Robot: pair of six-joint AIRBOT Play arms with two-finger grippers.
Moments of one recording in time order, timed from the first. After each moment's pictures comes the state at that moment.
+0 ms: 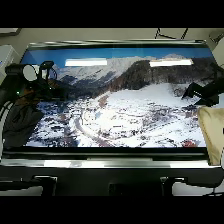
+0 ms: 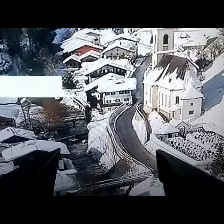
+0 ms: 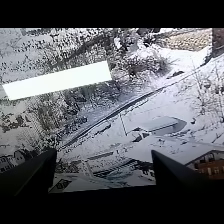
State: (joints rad) left arm -0.16 -1.51 1.56 1.50 -1.39 -1.68; right arm -0.34 -1.53 1.66 -1.32 1.60 1.59
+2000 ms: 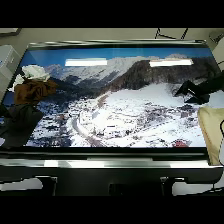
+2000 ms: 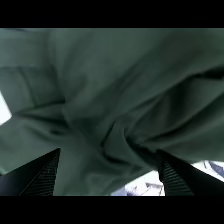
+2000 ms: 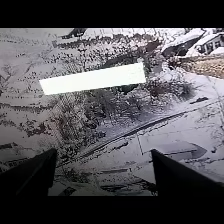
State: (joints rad) left arm 0.67 -1.52 1.37 1.52 -1.28 -1.71; right arm -0.33 -1.59 1.66 -1.15 1.55 1.57
